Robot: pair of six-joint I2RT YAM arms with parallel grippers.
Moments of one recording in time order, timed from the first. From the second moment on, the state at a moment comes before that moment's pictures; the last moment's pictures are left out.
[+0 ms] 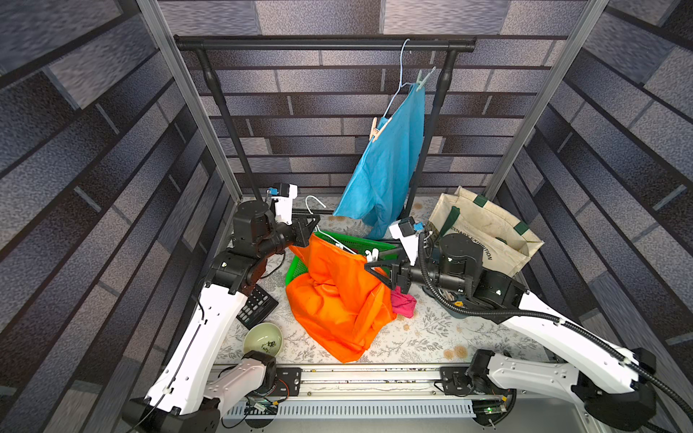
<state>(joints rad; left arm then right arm) -0.27 1.04 1.26 -0.51 0.44 -0.34 0.96 1.03 1.14 -0.34 -0.27 0.38</state>
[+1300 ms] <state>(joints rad) -0.22 1.65 2.53 -0.72 1.40 -0.23 0.83 1.11 1.39 -0.71 -0.17 0.02</state>
